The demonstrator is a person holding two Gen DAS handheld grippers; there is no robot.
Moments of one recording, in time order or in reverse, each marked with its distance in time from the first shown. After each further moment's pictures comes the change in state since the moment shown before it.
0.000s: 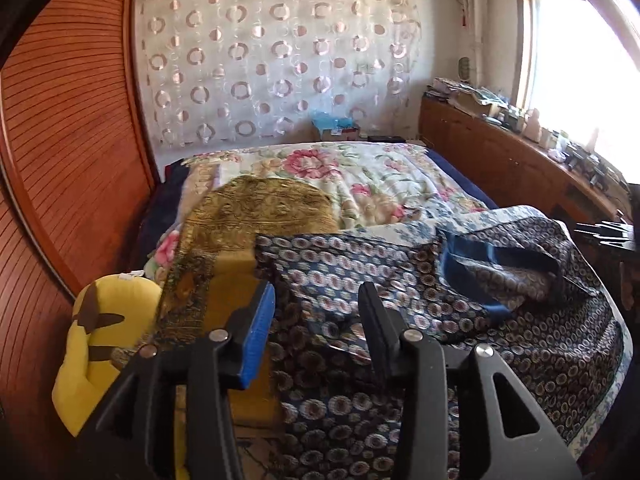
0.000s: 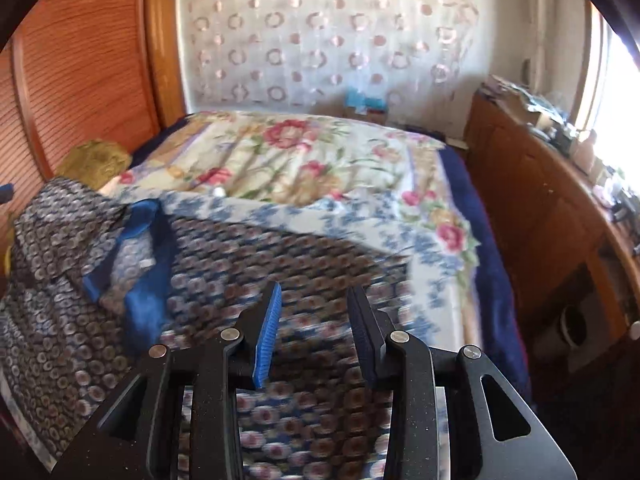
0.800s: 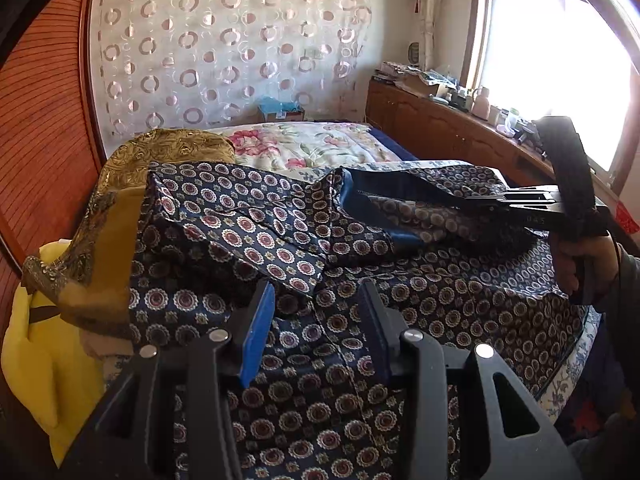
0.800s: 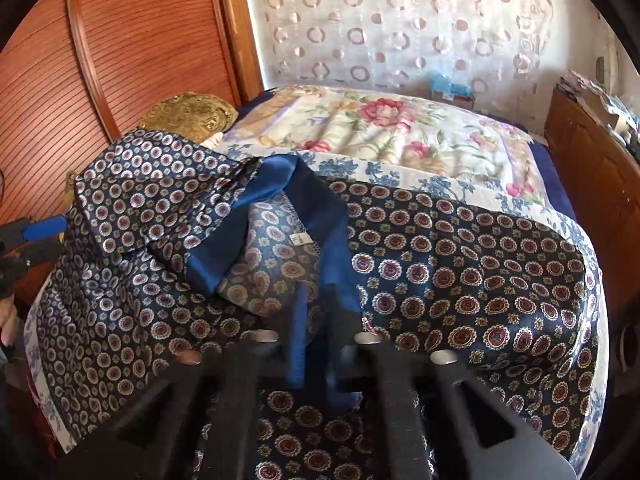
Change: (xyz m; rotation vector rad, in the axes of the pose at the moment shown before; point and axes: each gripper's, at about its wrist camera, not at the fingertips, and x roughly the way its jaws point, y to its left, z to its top) left arm -0.013 -0.073 -0.071 0.038 0.026 -0.163; right arm 0.040 0.112 -0.014 -0.075 0.035 0.248
